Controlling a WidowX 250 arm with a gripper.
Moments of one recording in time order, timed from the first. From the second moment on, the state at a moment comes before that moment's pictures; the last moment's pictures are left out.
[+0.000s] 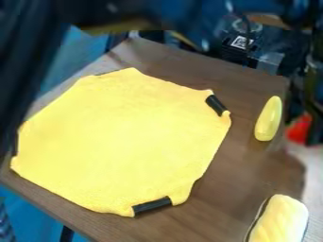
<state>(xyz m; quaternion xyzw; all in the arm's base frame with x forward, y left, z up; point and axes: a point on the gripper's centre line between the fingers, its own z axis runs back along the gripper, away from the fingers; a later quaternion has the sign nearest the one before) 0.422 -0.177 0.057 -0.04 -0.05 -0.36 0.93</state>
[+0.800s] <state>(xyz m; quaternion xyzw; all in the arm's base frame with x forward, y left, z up) 0.378 -0.042 0.129 -0.06 -0.09 -0.29 0.95</state>
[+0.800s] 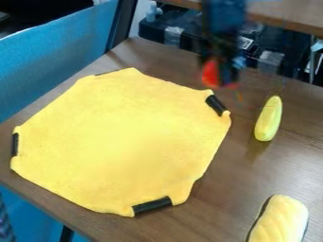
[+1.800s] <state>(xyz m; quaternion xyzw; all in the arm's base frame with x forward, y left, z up) 0.286 0.157 0.145 0.01 -0.03 -0.22 0.97</state>
